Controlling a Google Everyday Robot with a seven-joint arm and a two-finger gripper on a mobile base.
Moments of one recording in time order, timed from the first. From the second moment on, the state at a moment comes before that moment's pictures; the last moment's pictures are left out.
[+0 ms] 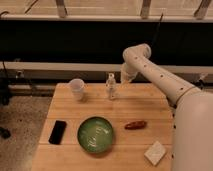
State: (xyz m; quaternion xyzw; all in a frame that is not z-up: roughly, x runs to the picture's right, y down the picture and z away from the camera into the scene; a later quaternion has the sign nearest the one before) arm 0.110 -0.046 0.877 -0.21 -0.09 -0.07 0.97
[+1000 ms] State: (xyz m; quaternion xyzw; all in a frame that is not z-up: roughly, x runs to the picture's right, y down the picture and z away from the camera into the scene) arm 0.044 -0.050 0.863 -0.19 -0.14 -0.11 0.96
